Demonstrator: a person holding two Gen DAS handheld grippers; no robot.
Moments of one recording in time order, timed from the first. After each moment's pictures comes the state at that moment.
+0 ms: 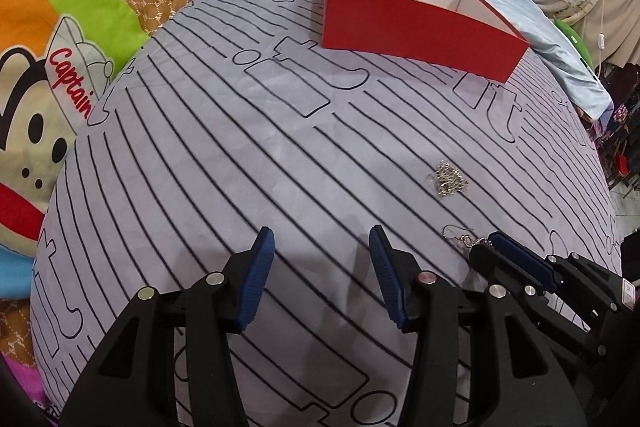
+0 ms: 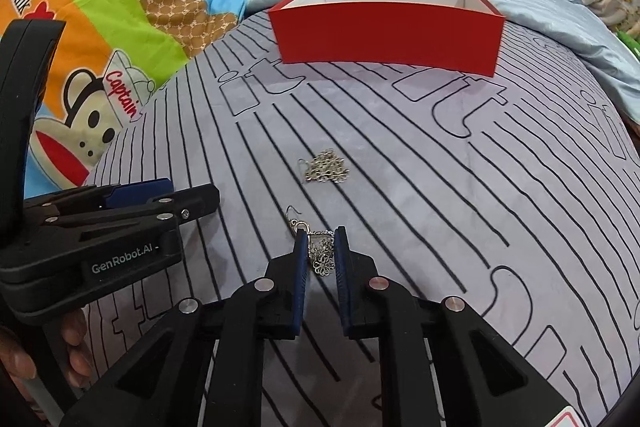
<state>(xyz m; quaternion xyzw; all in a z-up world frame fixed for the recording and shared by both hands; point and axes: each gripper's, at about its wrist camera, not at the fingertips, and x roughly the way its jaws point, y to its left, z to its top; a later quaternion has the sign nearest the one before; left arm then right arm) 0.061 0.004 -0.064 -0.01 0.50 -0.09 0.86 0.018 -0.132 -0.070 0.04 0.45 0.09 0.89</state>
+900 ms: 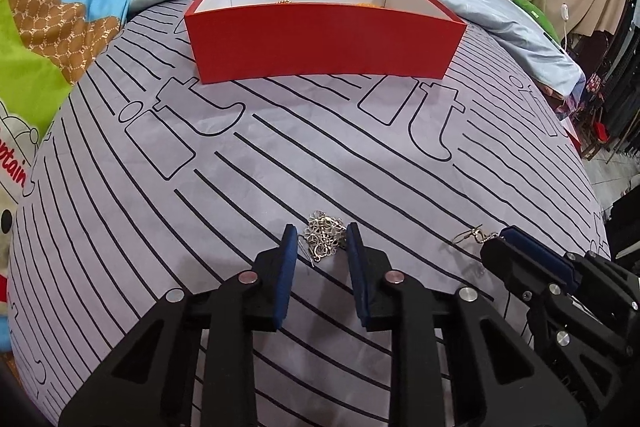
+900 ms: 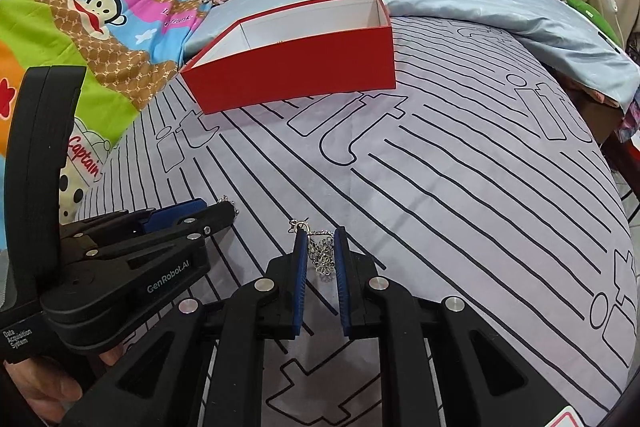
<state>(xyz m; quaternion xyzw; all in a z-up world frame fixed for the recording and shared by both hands) 0.085 -0.073 -0.068 0.03 0.48 -0.16 0.86 0.022 -0.197 -0.053 0.09 0.44 0.02 0.89</state>
